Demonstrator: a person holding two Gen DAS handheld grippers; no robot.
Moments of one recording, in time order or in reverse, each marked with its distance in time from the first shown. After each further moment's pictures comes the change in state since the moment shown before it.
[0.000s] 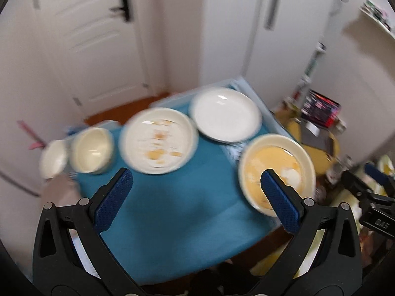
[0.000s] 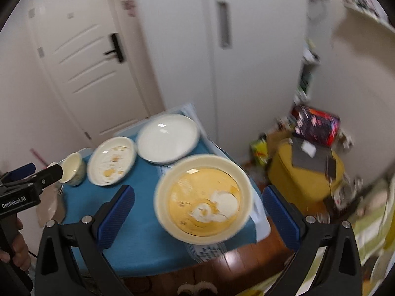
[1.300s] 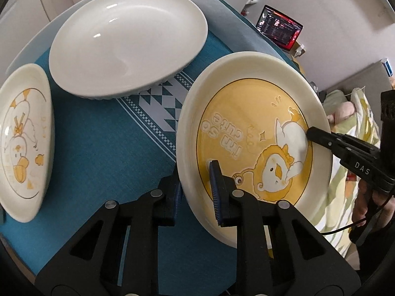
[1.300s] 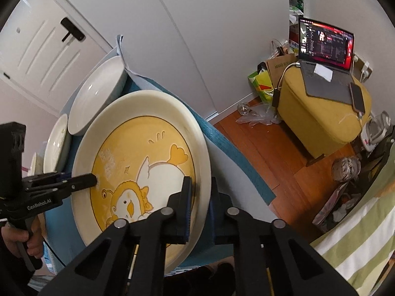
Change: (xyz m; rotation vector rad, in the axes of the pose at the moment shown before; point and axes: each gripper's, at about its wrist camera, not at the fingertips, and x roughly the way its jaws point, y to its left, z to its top) left arm 0.210 -0.068 -0.019 0.227 0.403 -0.290; right arm 0.169 -0.094 -0.032 0.135 0.280 0.091
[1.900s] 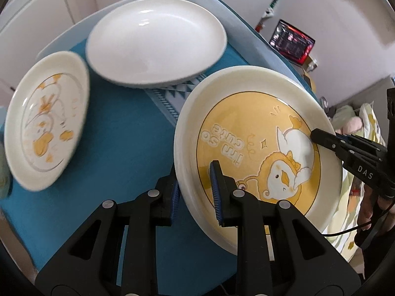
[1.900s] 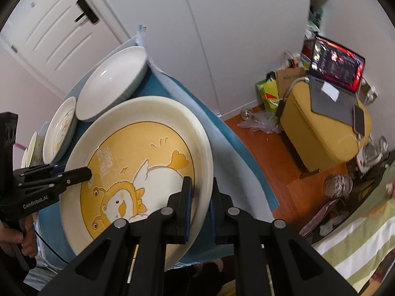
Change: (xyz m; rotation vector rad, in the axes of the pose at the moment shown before) left arm -0.033 0.007 -0.025 -0.098 -0.073 0.067; right arm -0.009 0.030 0.004 -0.129 0.008 -0.007
